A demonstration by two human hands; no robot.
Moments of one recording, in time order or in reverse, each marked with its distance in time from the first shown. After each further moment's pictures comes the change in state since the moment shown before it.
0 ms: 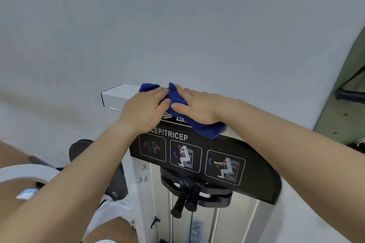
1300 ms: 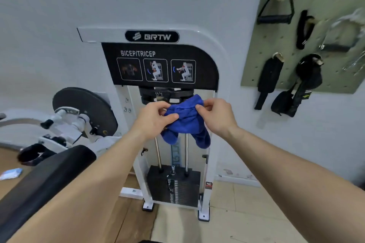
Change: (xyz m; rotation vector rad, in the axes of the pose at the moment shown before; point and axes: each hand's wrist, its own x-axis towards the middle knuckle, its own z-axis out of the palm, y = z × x) left_hand -0.282 0.127 0.039 -0.794 -0.320 -0.224; right_hand -0.305 -0.077 0.201 0.741 0.581 0.595
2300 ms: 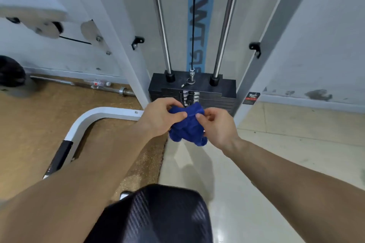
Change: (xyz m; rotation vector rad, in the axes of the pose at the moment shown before) left_hand -0.046 -0.512 0.208 0.089 -0.308 -0.352; right_hand -0.104 0.403 0.413 0.105 -0.249 0.446
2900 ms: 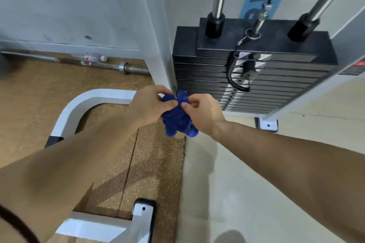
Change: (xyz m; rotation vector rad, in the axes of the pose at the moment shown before) left_hand 0.149 -0.253 -0.024 0.087 -0.023 -0.105; right_hand 0.158 0.078 0.240 -0.062 -0.122 -0.045
